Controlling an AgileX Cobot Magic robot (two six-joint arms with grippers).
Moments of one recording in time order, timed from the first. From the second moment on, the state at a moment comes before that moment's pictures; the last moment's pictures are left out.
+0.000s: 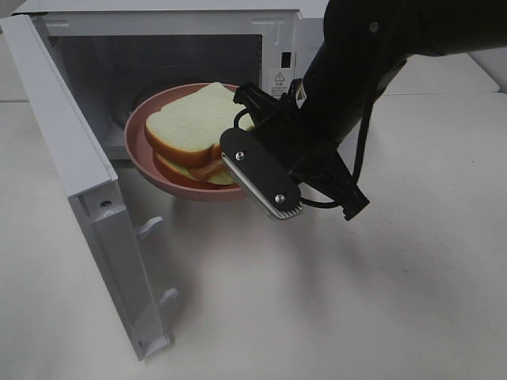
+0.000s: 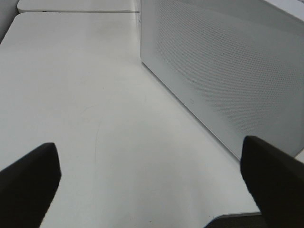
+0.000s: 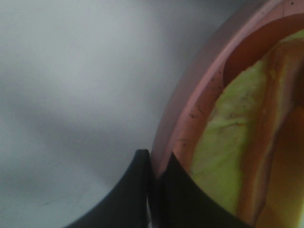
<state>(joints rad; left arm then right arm) 0.06 0.00 -0.52 -0.18 1.08 0.10 0.69 1.75 -1.19 -0.04 0.59 -1.62</state>
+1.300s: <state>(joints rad) 0.06 0.00 -0.52 -0.18 1.08 0.10 0.69 2.09 -1.63 -0.09 0.68 -1.50</state>
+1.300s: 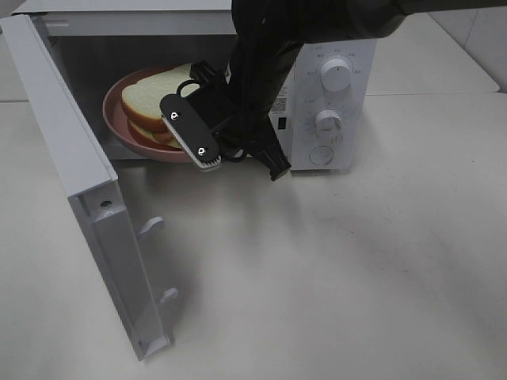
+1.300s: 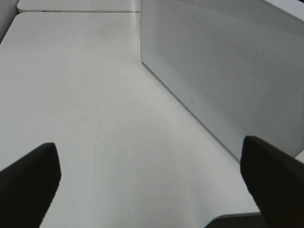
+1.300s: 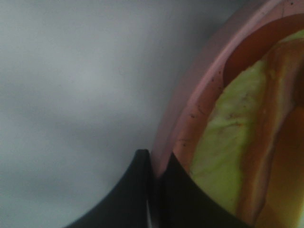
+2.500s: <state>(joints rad) 0.06 0.00 -0.52 -0.18 1.08 0.10 0.69 2.38 -2.10 -0.13 0.83 -1.32</state>
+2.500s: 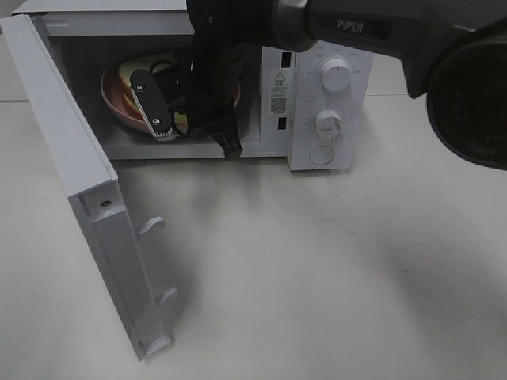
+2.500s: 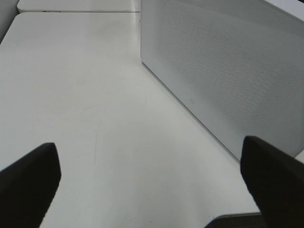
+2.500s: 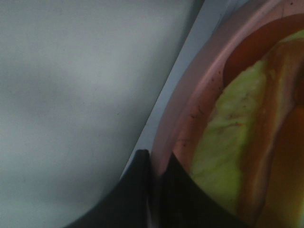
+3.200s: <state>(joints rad) 0.06 0.00 -0.52 -0.17 1.08 0.10 0.67 2.49 -2.27 -0.14 0.86 -1.22</state>
